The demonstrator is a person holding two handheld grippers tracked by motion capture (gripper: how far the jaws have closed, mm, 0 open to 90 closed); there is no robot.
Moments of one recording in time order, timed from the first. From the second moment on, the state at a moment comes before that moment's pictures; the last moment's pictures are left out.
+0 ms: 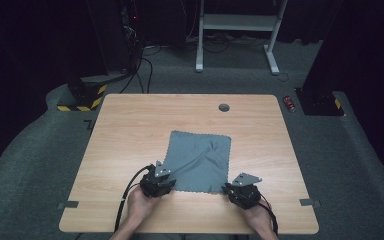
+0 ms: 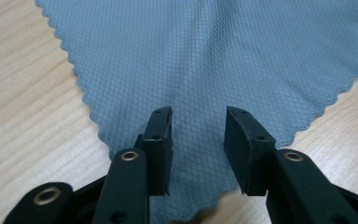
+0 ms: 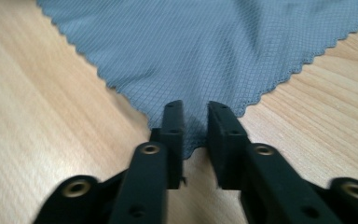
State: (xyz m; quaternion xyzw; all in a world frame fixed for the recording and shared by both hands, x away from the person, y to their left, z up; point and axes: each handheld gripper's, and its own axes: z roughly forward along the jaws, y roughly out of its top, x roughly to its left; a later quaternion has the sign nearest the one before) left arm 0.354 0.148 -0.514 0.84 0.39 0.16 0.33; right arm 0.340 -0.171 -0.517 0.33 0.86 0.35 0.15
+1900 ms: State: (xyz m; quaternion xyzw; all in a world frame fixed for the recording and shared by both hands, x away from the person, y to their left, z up) left arm 0.341 0.144 -0.527 0.80 0.43 0.20 0.37; right arm 0.349 -0.185 -0.520 0.33 0.86 0.36 0.15
